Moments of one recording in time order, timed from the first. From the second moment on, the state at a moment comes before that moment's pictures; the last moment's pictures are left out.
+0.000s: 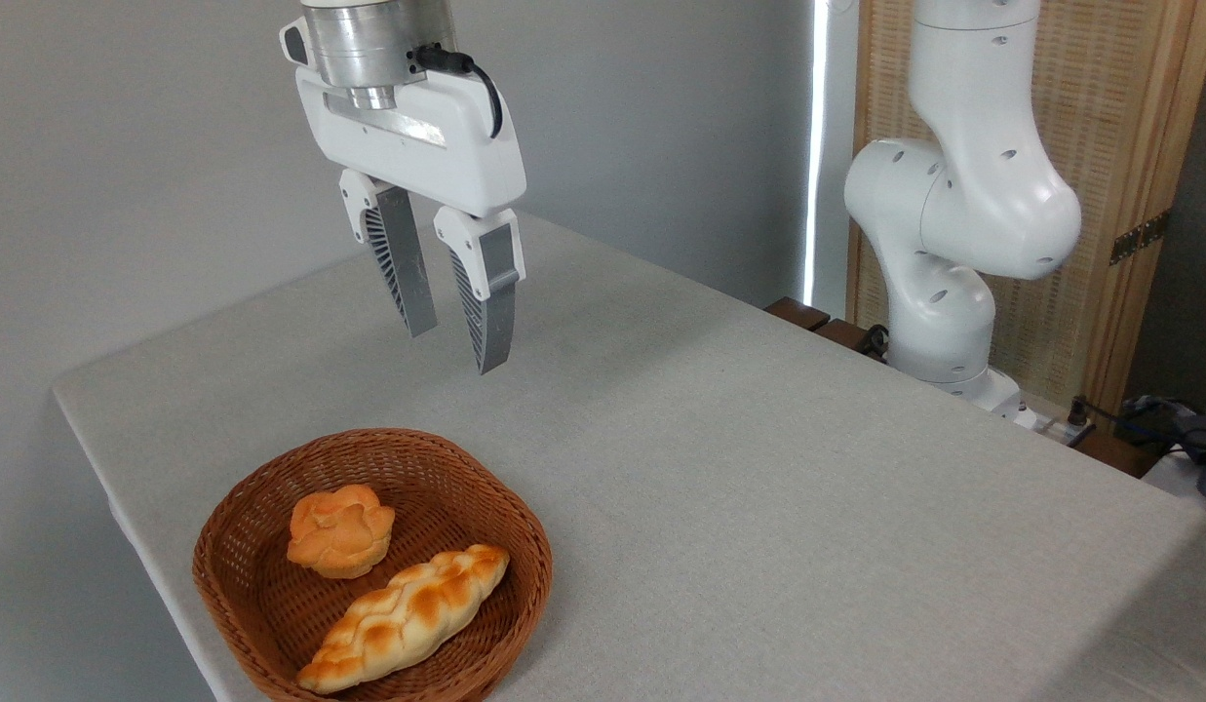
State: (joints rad) arm -0.04 0.01 -0.07 -1.61 -0.01 1.64 0.58
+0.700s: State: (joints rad) arm -0.04 0.00 -0.07 -1.61 -0.02 1.64 0.58
